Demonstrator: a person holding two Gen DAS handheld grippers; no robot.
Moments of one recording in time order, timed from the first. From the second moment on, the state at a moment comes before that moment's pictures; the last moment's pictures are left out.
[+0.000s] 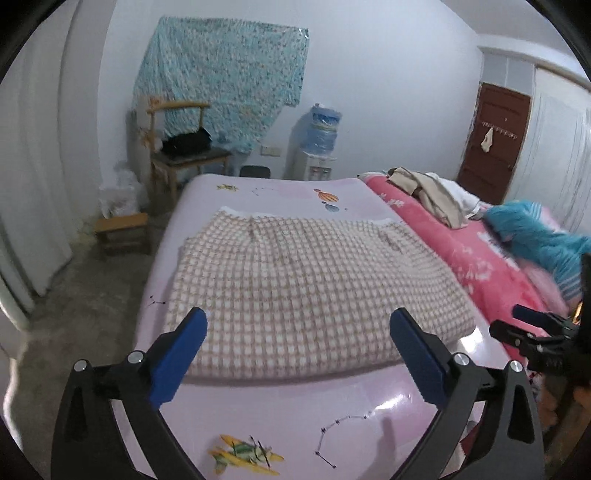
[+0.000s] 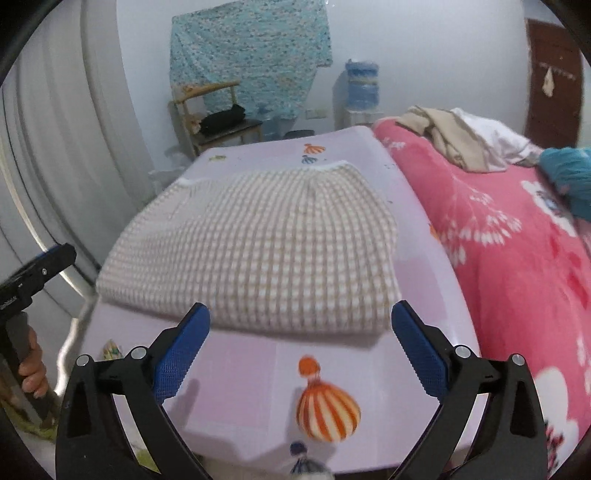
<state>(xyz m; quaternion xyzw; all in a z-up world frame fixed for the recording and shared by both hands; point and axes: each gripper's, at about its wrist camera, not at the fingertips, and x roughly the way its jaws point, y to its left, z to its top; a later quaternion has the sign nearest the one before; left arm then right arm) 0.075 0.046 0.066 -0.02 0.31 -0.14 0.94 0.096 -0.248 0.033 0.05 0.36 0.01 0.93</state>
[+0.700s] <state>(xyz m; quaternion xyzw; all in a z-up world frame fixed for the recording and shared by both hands) 0.057 -0.004 0.031 0.04 0.40 0.00 0.91 0.077 -0.230 0.014 0.05 0.38 -0.05 0.92</state>
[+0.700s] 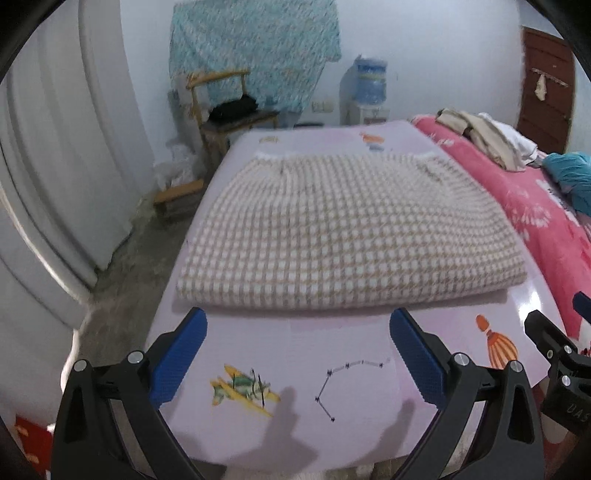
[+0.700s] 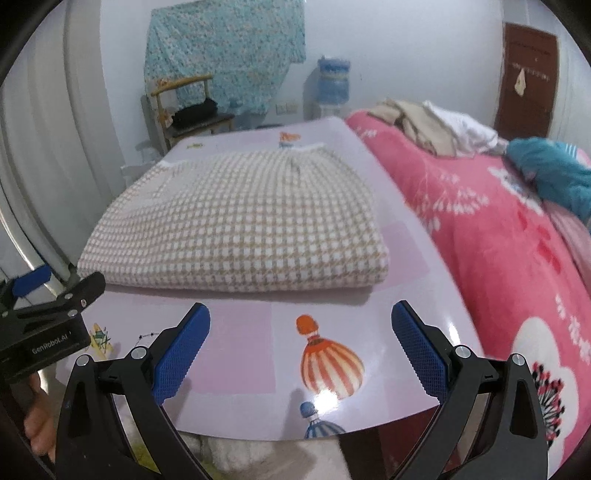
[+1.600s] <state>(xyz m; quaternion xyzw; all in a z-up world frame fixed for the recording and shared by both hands) 0.068 -0.001 0.012 0.04 0.45 -0.01 0.89 0.094 -0.215 -0.007 0.03 0.42 -0.05 0.90</state>
